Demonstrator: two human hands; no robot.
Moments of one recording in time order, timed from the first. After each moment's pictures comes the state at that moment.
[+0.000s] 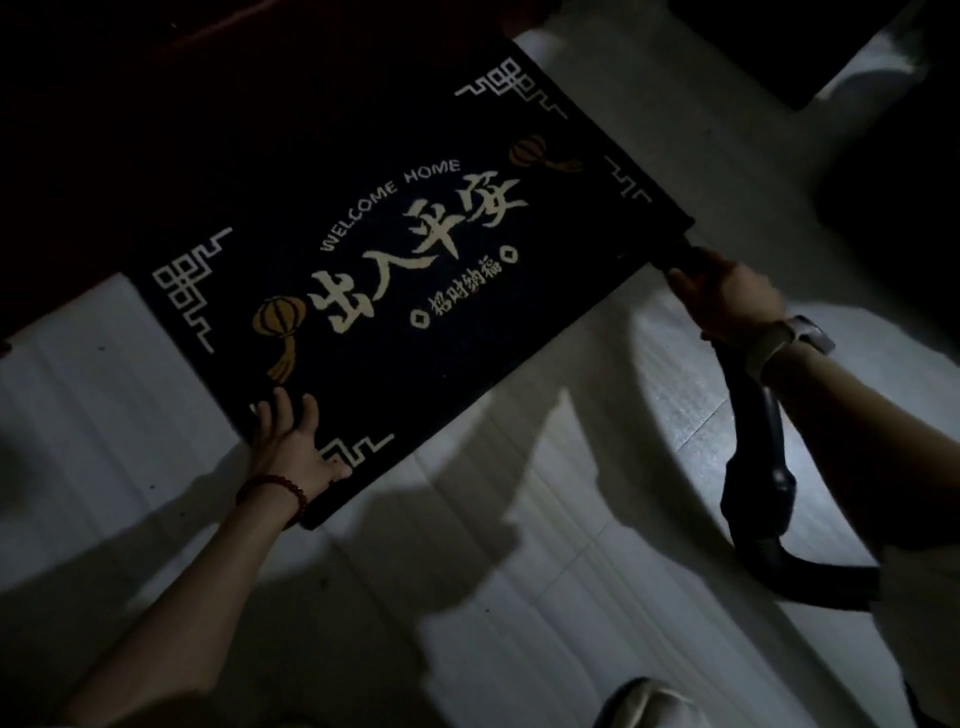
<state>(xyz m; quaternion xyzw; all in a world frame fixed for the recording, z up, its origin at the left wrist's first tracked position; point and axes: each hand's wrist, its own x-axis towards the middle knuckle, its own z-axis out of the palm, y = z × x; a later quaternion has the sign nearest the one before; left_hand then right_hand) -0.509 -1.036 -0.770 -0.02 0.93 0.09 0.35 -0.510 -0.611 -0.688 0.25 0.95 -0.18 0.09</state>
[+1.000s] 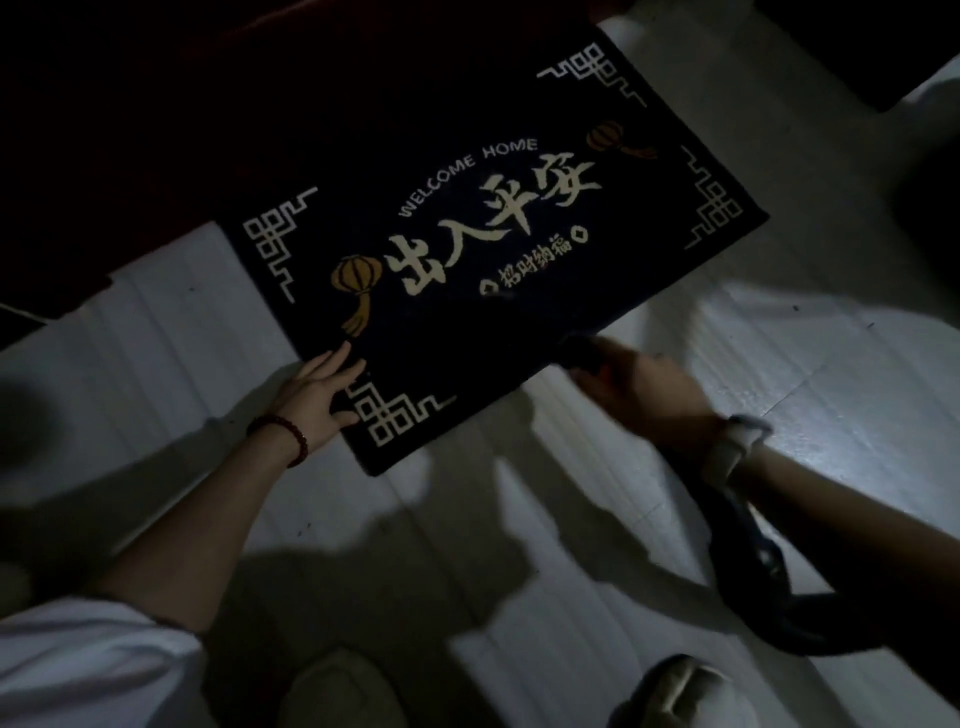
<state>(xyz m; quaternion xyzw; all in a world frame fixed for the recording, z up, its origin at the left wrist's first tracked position) -0.514 -1.101 -0.765 0.09 0.93 0.19 0.32 -0.455 -0.760 -0.693 0.03 0.96 -0.20 0.19</state>
